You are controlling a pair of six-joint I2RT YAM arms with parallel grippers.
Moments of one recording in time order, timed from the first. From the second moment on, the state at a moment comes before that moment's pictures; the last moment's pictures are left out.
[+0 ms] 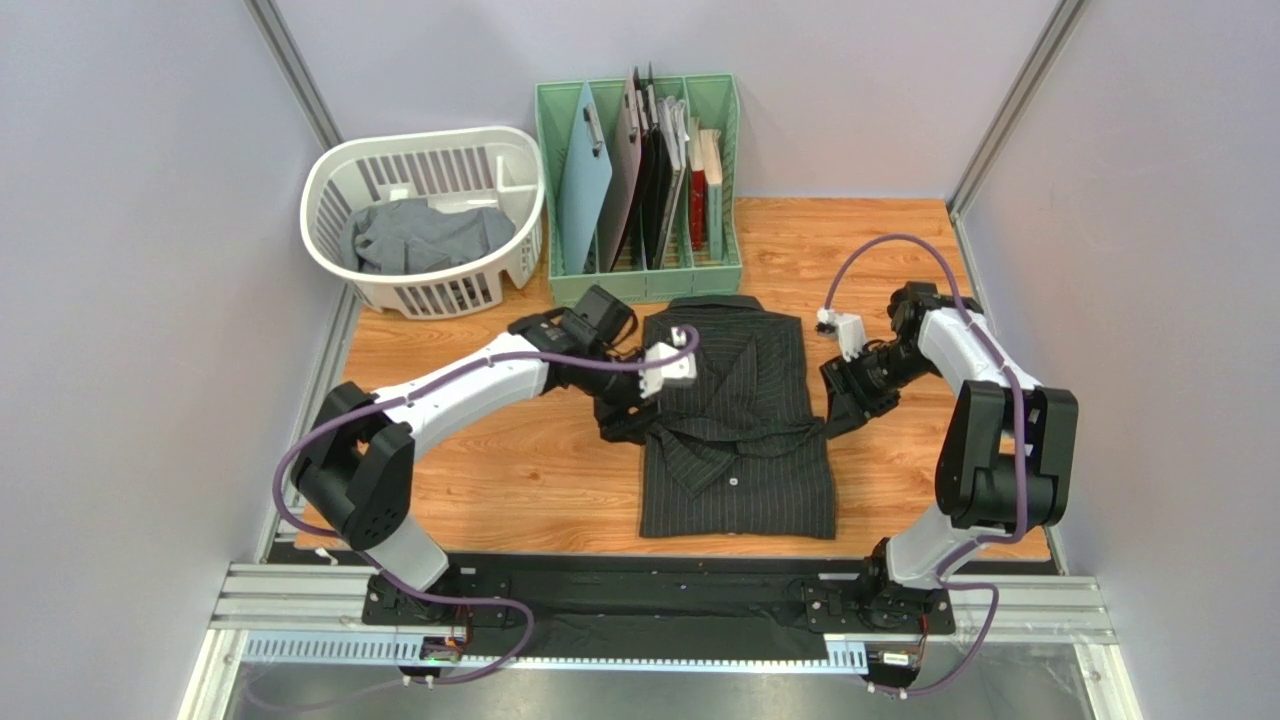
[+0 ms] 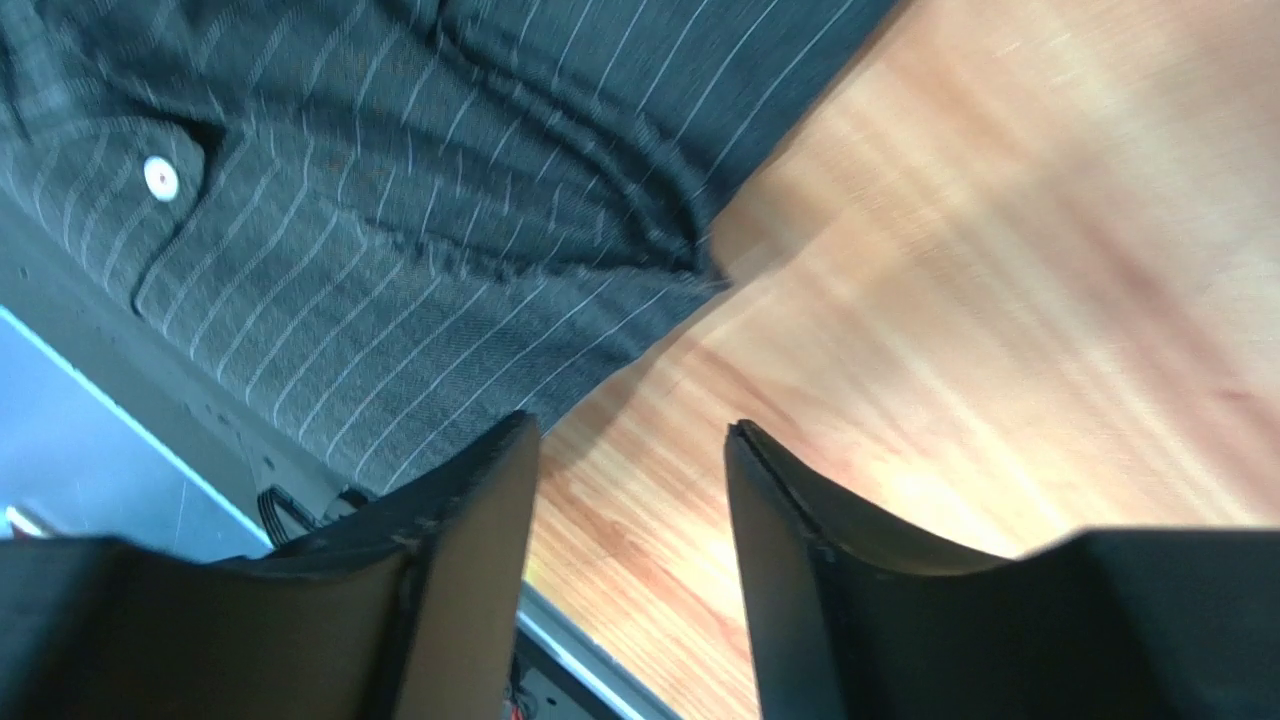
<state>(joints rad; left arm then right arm) -0.67 1.59 1.18 -0.65 0.56 0.61 -0.12 1.62 1.12 -1.07 -0.51 -0.70</state>
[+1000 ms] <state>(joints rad) -0.72 1.87 1.43 -0.49 0.38 0.35 -0.01 1.70 1.17 -0.85 -0.54 -0.48</state>
